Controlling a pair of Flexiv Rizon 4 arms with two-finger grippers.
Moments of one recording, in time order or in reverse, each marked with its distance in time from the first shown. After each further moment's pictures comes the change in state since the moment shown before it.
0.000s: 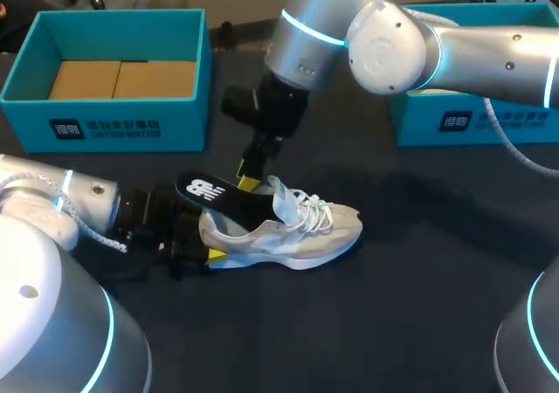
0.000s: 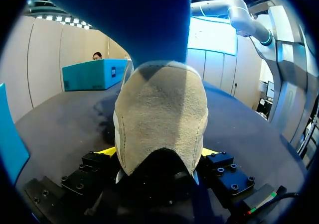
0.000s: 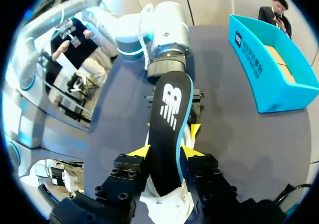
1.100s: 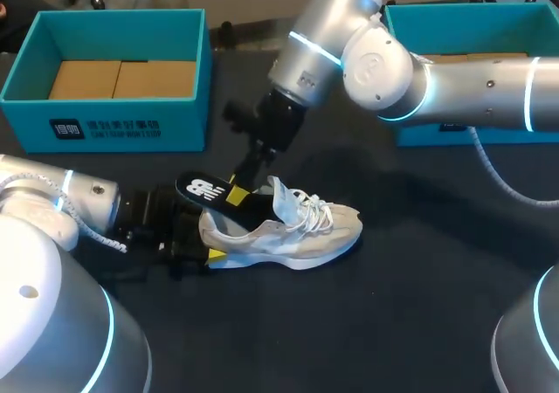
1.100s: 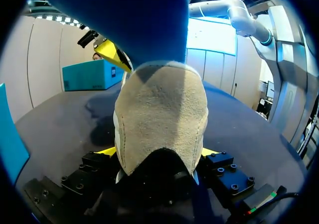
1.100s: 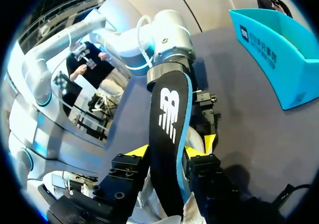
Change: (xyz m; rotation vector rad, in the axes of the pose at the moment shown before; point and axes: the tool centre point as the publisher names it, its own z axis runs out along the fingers) left arm 0.000 0.000 0.000 0.000 0.000 0.000; right arm 0.001 0.008 0.039 -0.145 0.213 0.072
